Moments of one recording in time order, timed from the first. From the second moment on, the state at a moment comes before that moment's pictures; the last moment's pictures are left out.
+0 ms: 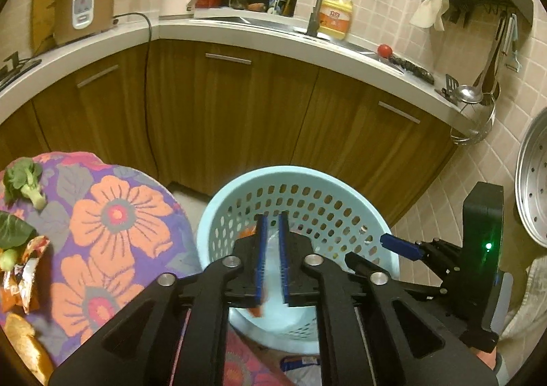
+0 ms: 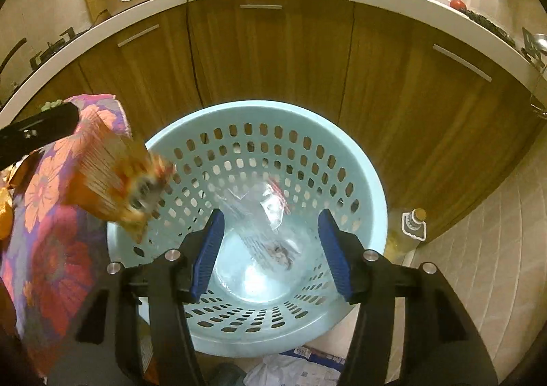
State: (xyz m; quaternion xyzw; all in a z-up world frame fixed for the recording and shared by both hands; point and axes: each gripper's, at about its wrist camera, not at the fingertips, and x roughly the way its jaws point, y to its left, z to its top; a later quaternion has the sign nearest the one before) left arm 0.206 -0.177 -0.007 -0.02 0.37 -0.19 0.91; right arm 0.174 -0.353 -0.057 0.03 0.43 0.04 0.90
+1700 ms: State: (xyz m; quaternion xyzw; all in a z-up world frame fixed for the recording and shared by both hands) left arm -0.002 0.160 0.040 -0.06 0.26 0.09 0.96; right arm 0.087 -0.077 0.014 -0.02 0.34 0.31 0.89
